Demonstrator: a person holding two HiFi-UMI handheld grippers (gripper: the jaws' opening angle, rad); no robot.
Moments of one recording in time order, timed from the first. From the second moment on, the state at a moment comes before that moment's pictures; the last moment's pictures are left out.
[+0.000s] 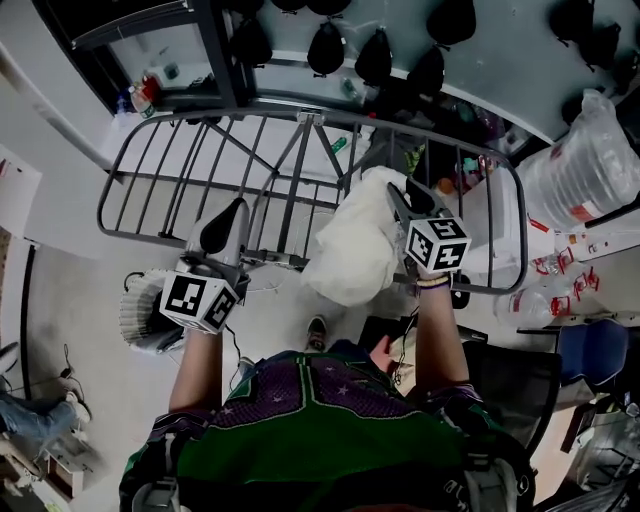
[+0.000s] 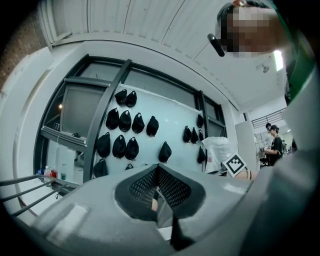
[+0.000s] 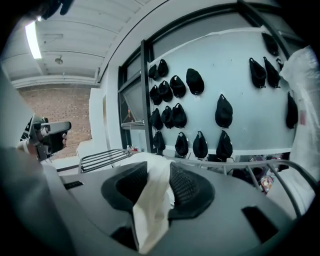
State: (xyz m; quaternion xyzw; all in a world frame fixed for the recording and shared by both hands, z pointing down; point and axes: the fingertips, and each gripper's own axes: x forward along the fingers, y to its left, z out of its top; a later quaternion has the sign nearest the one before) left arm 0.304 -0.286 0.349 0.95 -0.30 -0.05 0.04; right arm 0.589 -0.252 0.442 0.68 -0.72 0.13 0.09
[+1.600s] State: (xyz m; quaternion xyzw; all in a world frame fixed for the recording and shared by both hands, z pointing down) left arm 0.114 -0.271 0.312 0.93 -0.36 -0.07 0.01; right arm 0.443 -0.245 0.378 0.68 -0.73 0.10 0.06
